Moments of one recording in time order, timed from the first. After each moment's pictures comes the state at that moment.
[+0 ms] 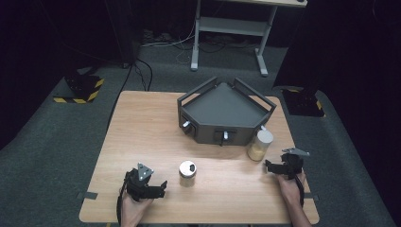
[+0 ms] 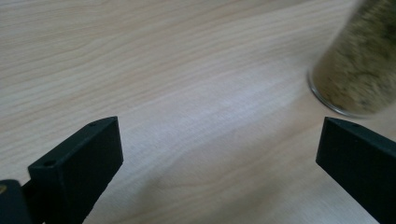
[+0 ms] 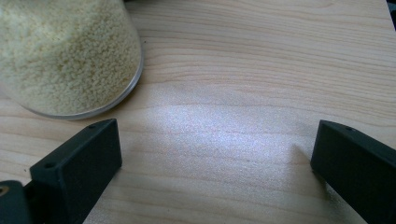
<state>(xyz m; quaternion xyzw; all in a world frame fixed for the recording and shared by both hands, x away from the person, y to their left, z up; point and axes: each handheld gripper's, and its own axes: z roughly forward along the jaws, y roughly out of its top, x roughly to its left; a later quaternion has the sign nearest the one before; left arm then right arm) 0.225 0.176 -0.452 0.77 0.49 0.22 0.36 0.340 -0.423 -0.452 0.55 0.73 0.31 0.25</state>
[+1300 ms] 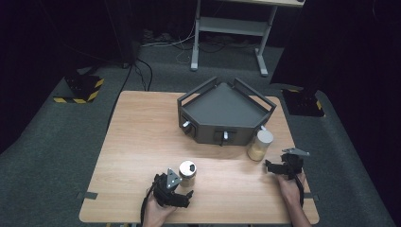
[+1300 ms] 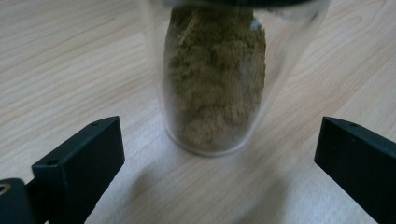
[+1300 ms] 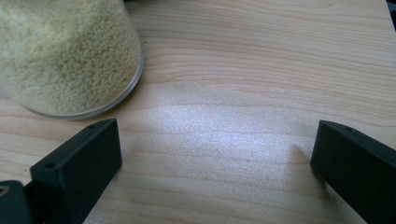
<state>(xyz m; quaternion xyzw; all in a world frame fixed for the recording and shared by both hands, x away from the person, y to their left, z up) 0.241 0.120 -0.461 0.80 0.40 0.19 0.40 0.340 -0.423 -0.452 0.55 0.73 0.31 0.25</state>
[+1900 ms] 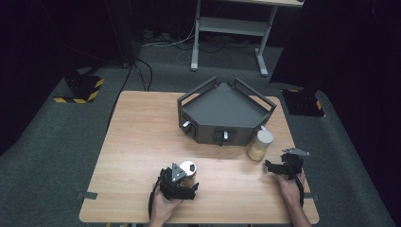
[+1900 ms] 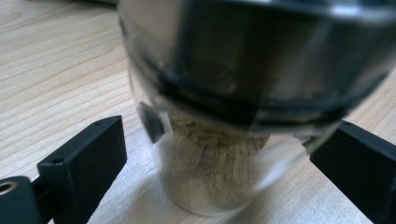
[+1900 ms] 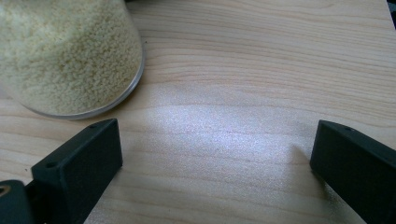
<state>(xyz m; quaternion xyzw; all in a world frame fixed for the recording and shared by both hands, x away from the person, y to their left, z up) 0.254 0.109 -0.466 0.79 0.41 0.19 0.42 0.340 -0.424 -0.453 0.54 0.73 0.31 0.25</state>
